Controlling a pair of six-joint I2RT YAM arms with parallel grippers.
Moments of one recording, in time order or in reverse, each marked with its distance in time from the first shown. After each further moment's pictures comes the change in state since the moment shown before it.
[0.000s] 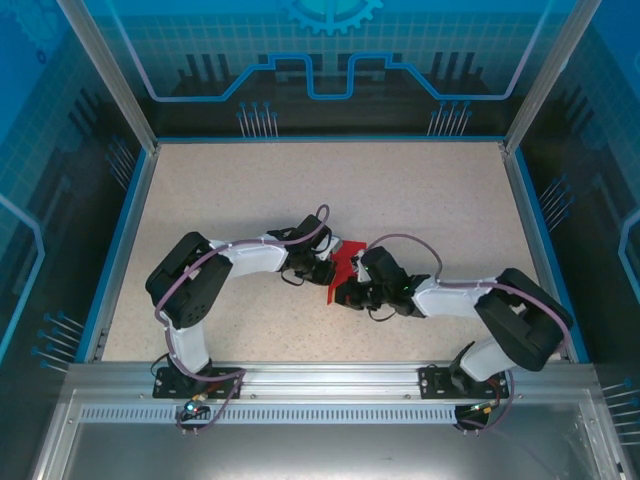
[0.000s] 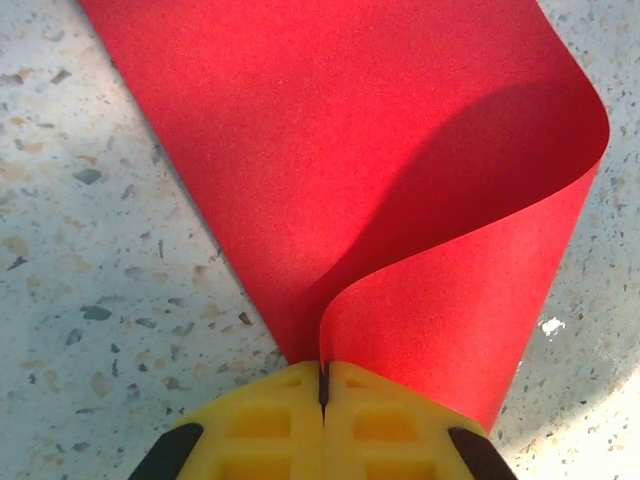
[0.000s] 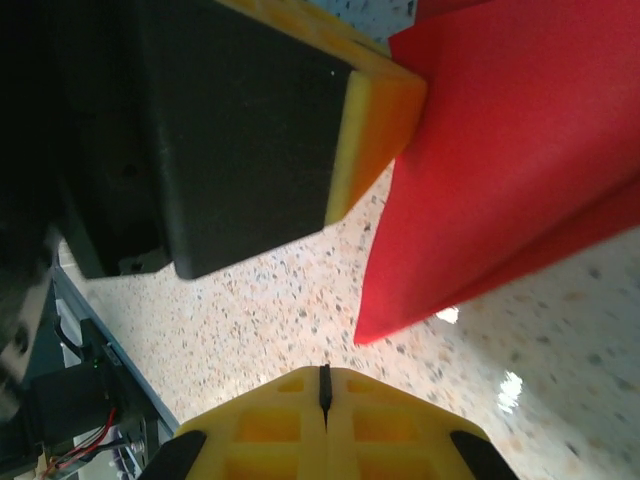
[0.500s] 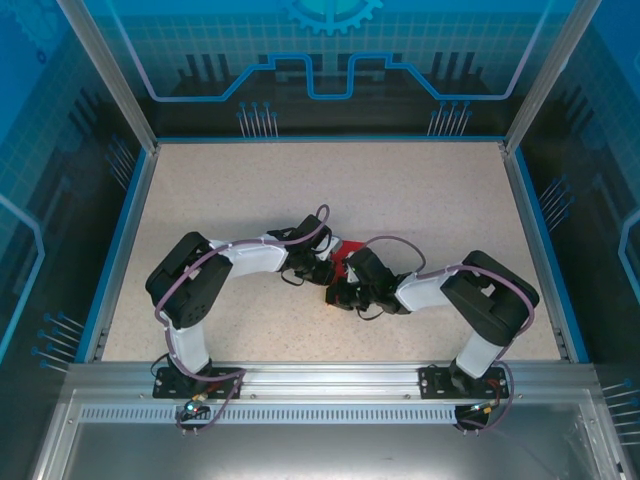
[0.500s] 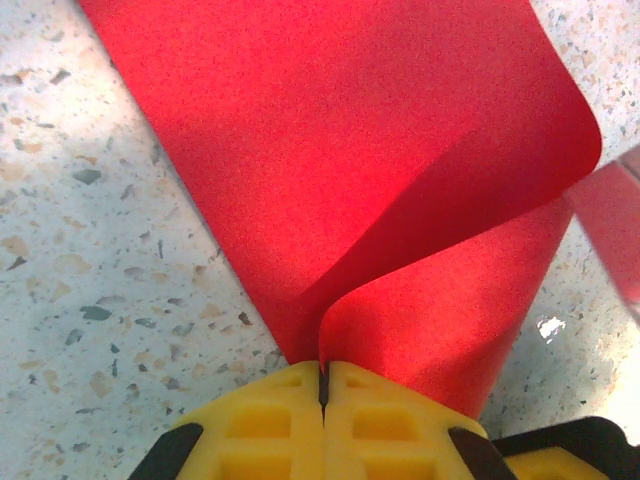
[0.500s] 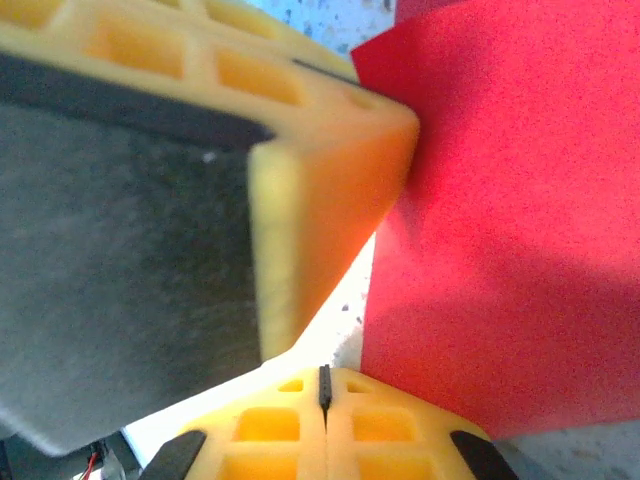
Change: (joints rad) left arm 0.000 0.001 0.000 0.000 0.000 0.002; right arm 0.025 0.185 0.045 0.122 0.011 0.052
